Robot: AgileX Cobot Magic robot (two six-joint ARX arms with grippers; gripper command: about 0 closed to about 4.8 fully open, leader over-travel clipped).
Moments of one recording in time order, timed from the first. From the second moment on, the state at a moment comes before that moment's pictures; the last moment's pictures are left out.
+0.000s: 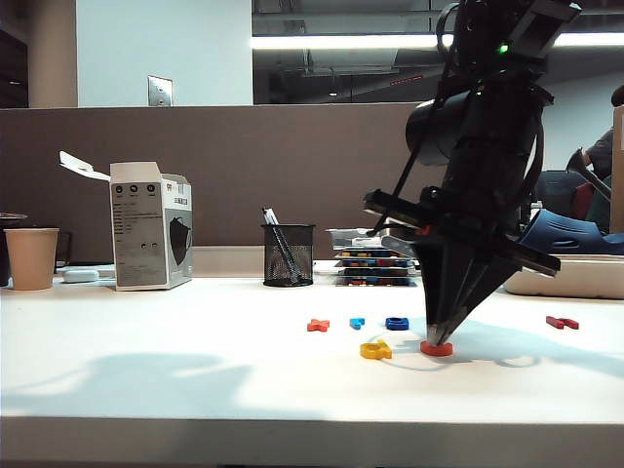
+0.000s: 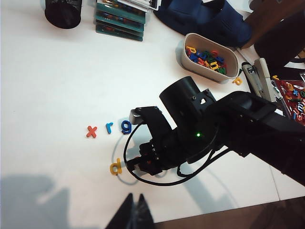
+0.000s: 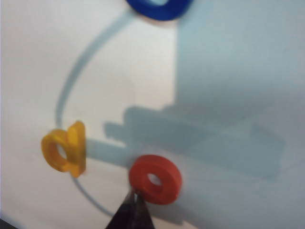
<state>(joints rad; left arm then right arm) -1.16 1.39 1.85 -1.17 -0.54 -0.89 0.43 1.91 1.34 -0.93 -0.34 0.20</state>
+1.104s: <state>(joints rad) -1.16 1.39 1.85 -1.17 -0.54 -0.89 0.43 1.79 1.35 -0.65 -0.16 0.38</state>
